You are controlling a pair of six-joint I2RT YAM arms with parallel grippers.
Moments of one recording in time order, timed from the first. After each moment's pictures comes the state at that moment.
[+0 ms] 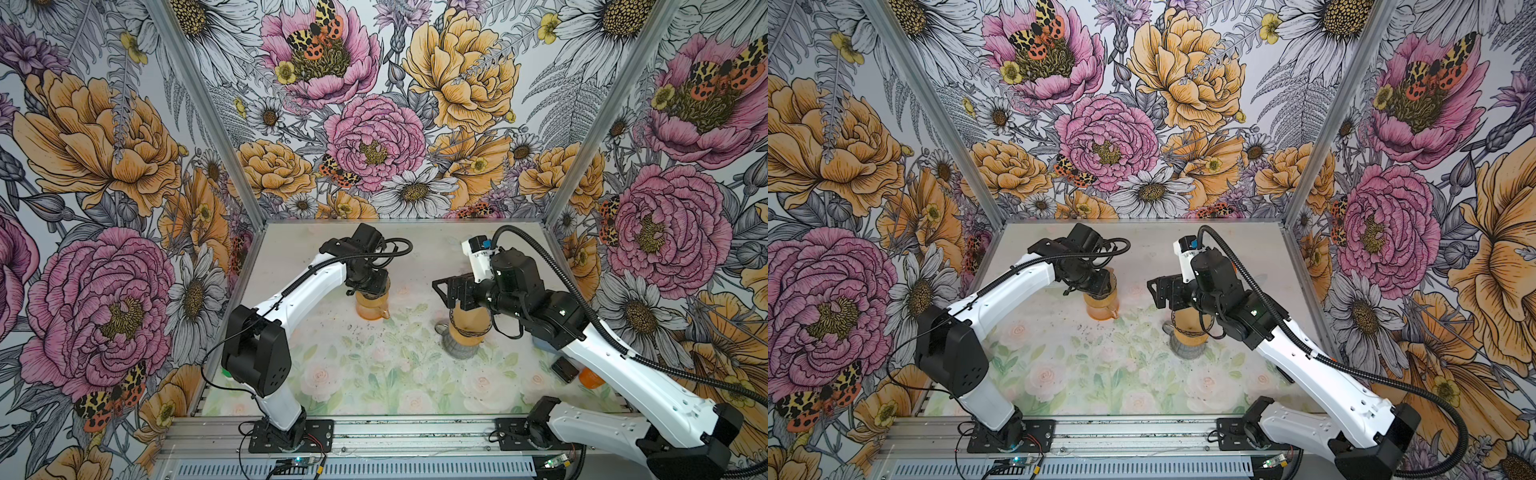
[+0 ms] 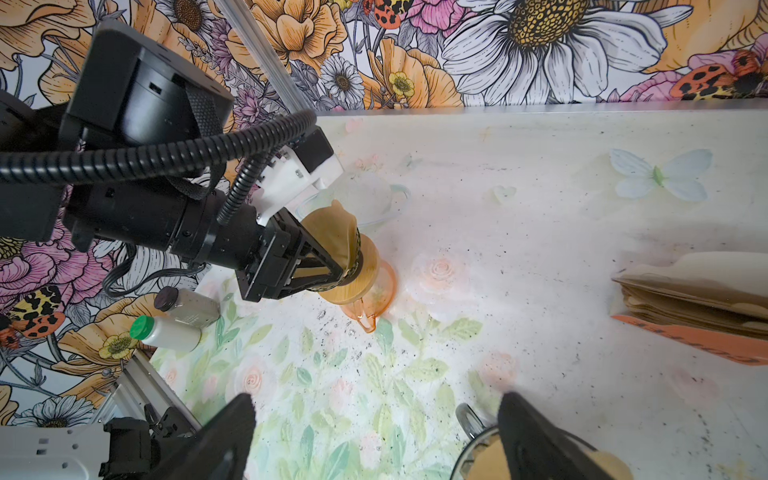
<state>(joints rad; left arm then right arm) -0.51 1.68 1.49 -0.98 0.12 -0.17 0.70 1.08 1.18 -0.65 -0.04 0.43</state>
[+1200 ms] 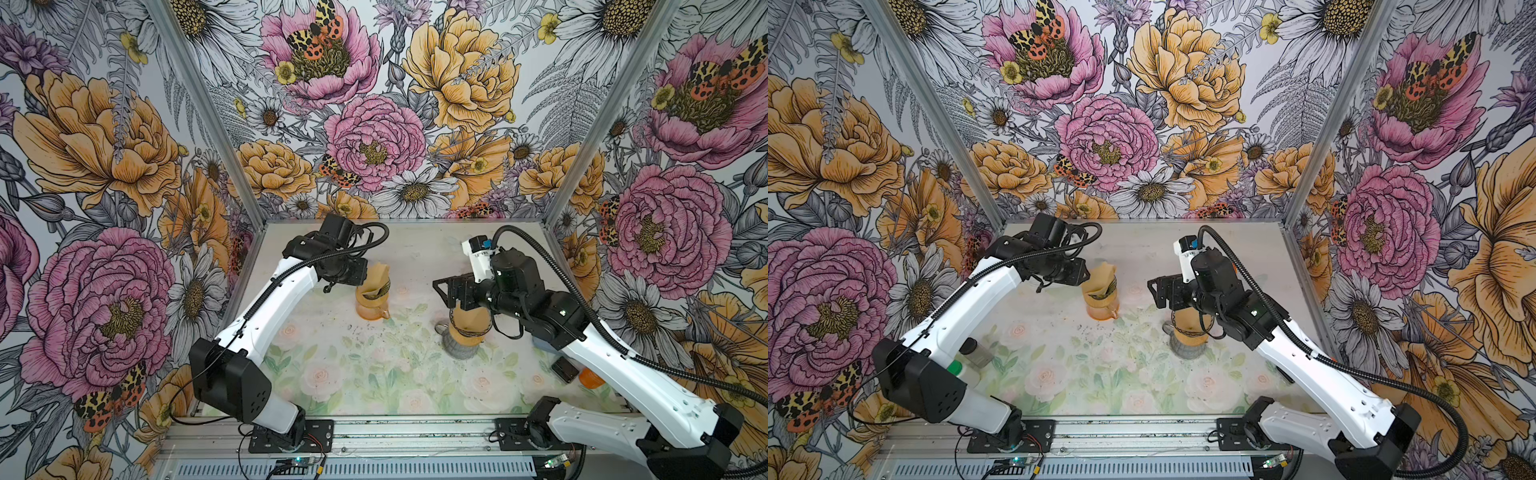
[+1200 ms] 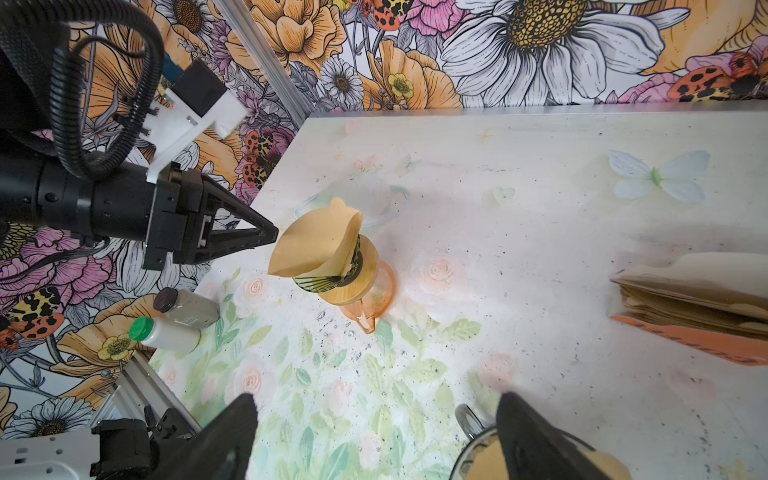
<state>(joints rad) -0.39 1.51 1.51 -1.03 0.17 -0.16 0.70 1.08 1.18 -0.65 -0.04 0.43</state>
